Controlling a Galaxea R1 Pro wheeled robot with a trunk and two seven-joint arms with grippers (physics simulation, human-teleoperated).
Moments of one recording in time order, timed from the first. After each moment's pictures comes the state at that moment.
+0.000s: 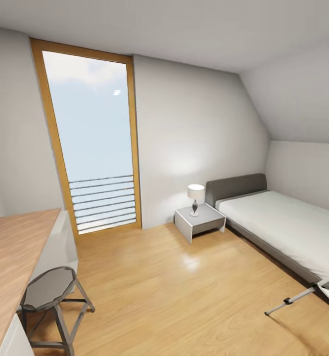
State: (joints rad) left arm -0.22 0.02 -0.27 -0.04 0.76 -0.03 -0.03; right arm -0.36 -0.02 0.01 0.03 0.24 0.04 -0.02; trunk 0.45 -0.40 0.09
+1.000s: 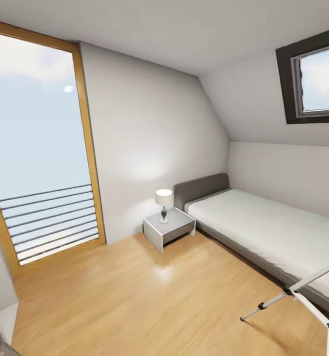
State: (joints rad) left arm -0.22 0.03 -0.27 -0.04 0.77 -0.03 -0.03; right arm -0.36 -0.02 0.01 0.03 0.24 0.04 -0.02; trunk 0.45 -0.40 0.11
